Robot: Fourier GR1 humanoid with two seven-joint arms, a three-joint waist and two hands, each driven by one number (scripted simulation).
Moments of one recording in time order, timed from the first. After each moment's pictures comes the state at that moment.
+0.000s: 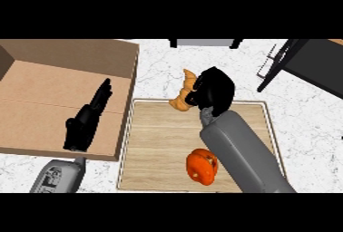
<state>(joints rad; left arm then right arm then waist) -0.20 0.19 -0.14 -1.43 -0.03 0.08 0.03 -0.72 -0.01 0.38 -1.17 0.92 -0.30 1.15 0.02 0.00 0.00</state>
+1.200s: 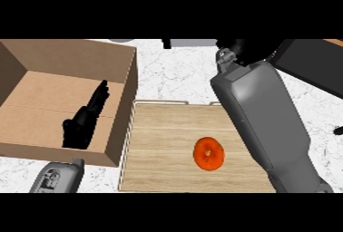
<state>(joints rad) -0.18 0.18 -0.12 -1.43 -0.04 0.08 0.03 -1.05 -0.03 0.12 -1.35 1.48 -0.18 1.23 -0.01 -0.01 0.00</state>
